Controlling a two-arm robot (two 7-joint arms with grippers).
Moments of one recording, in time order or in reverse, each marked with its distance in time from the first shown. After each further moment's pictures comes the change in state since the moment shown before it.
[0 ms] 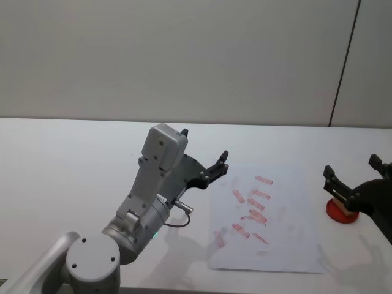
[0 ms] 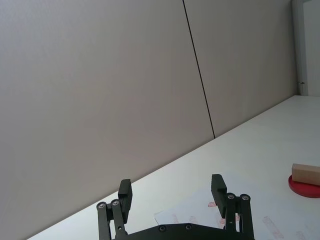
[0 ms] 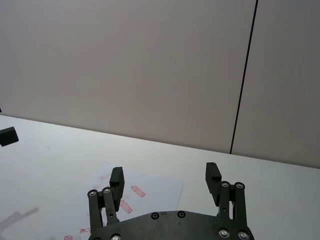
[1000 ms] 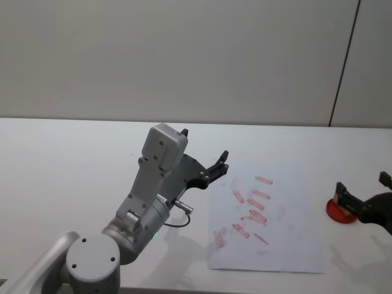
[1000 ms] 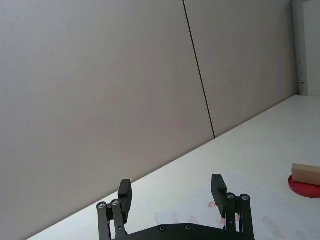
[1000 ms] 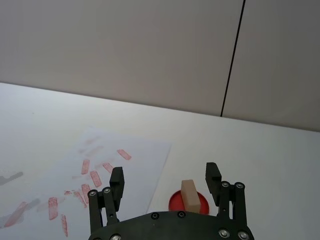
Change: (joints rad) left arm 0.000 0.000 0.000 0.000 0.000 0.000 0.000; right arm 0.000 0.045 0.037 -0.010 0.043 0.174 0.019
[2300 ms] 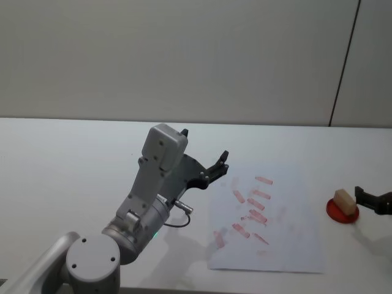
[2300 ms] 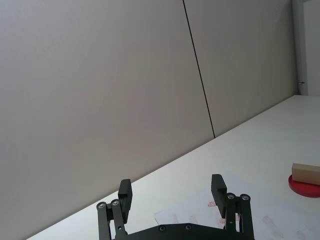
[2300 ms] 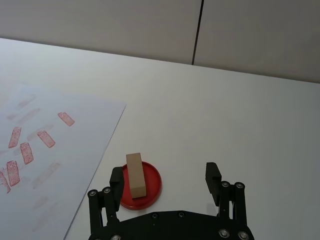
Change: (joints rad) left arm 0.000 0.000 0.000 0.000 0.000 0.000 0.000; right arm 0.223 -0.004 0.029 0.238 -0.021 0.283 0.065
